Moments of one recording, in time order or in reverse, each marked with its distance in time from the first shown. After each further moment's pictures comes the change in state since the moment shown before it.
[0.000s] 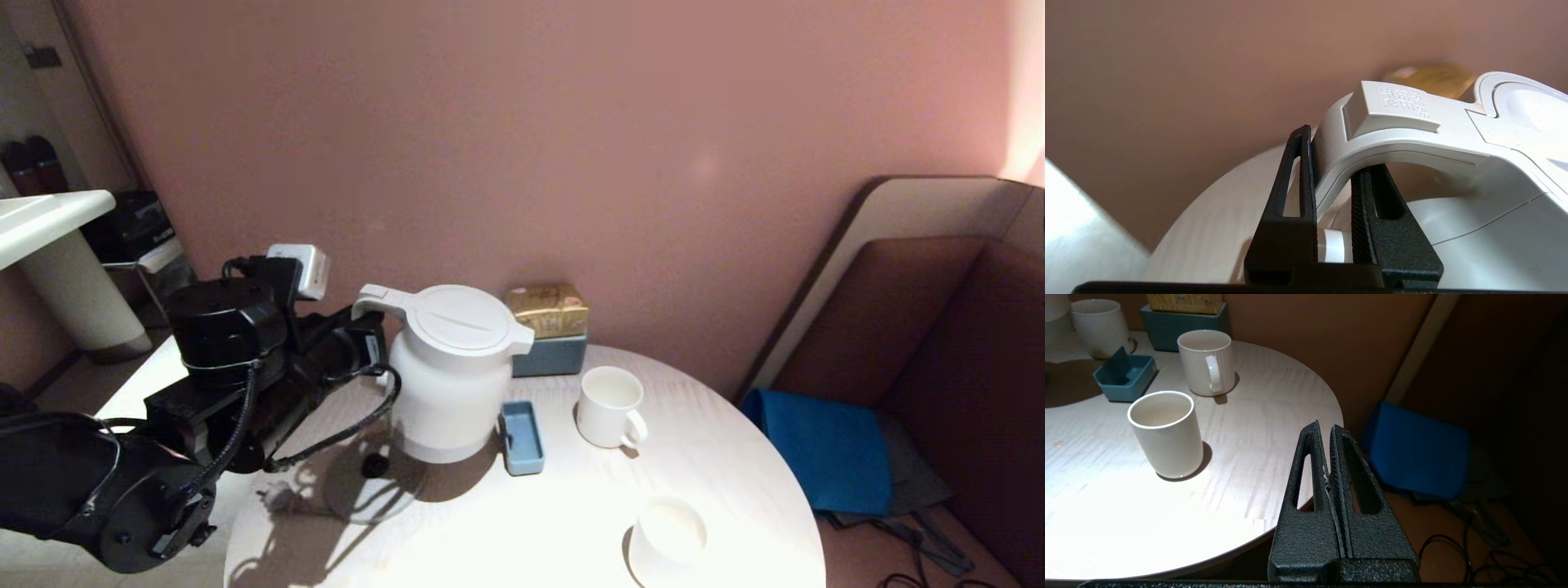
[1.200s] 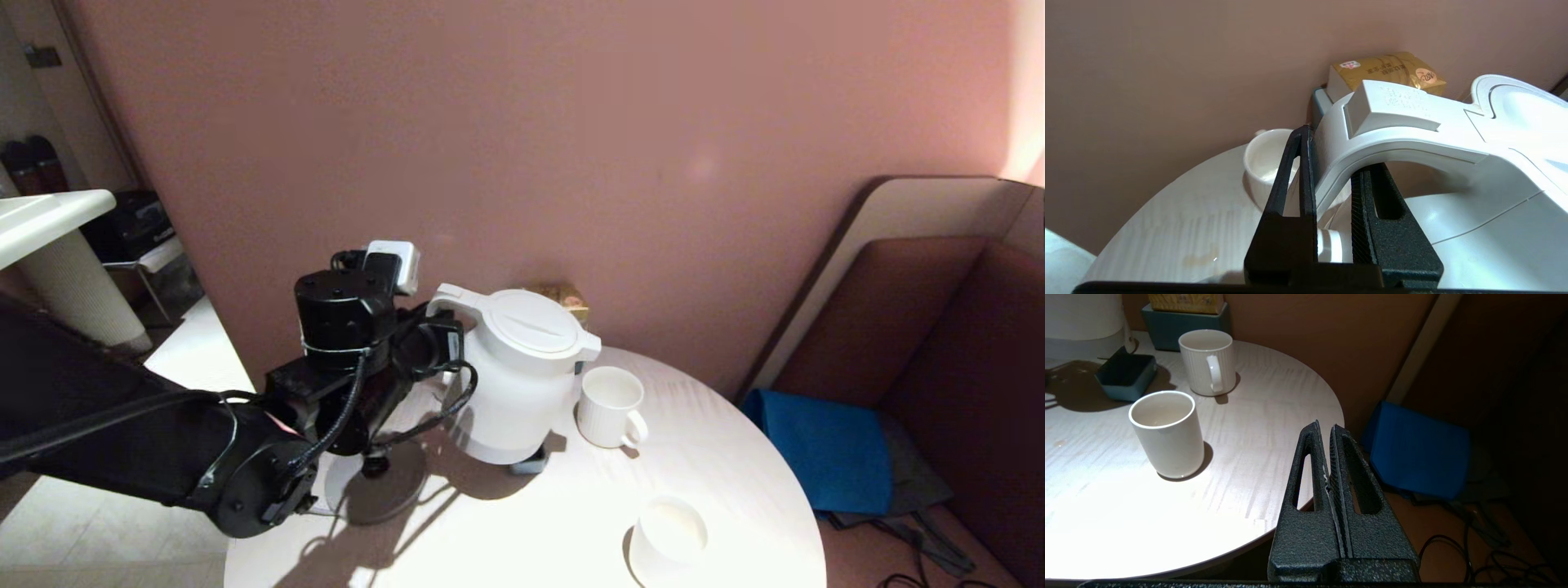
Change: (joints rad) left arm -0.173 0.122 -0.212 0.128 0.101 0.004; right arm 0.000 0.000 0.000 0.000 0.001 0.000
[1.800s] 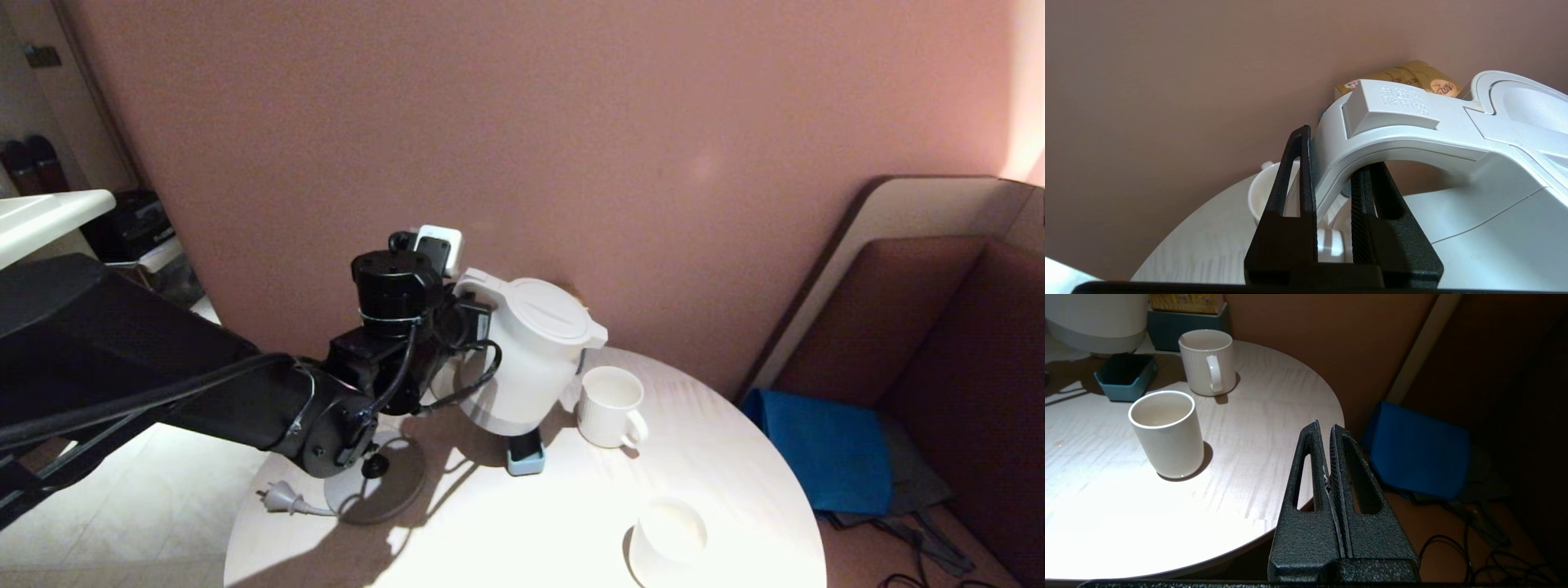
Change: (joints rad) left arm 0.000 0.137 -0.218 0.056 0.022 0.139; right arm 0.000 0.000 0.000 0.000 0.000 0.000
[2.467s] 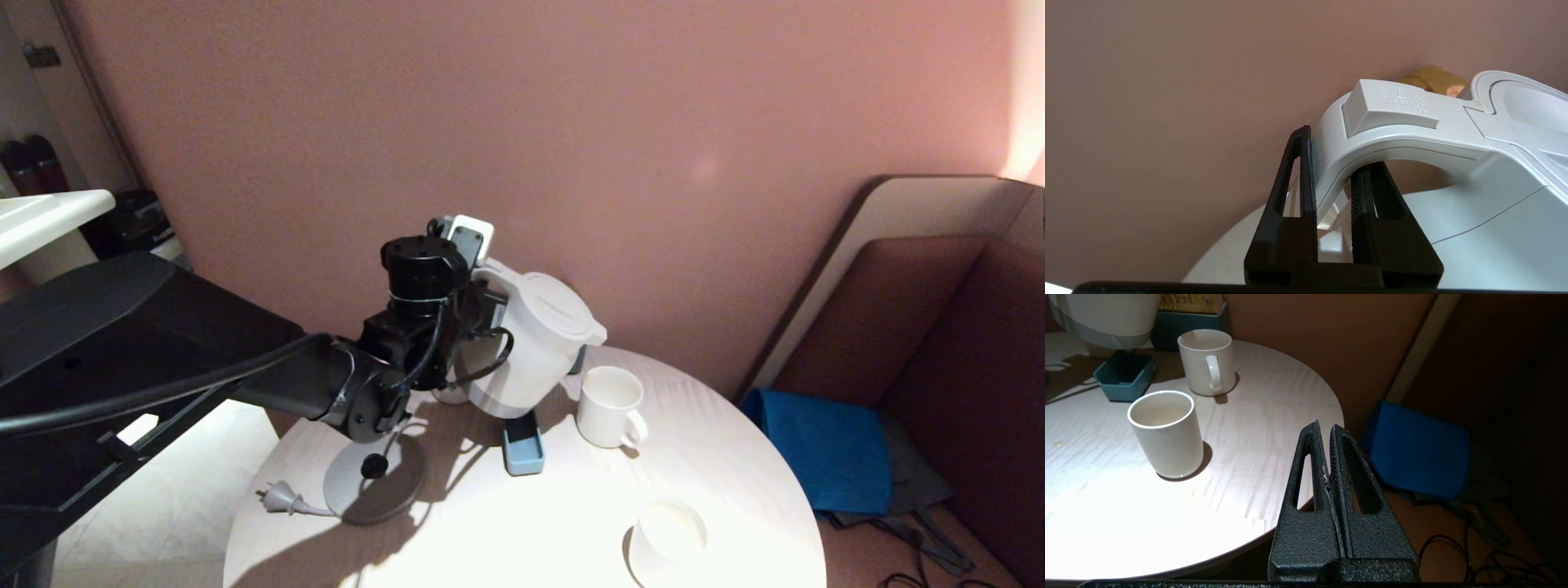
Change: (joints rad) left arm 0.001 0.088 -0.174 0.061 0.008 0.154; right arm 0.000 0.000 0.000 0.000 0.000 0.000
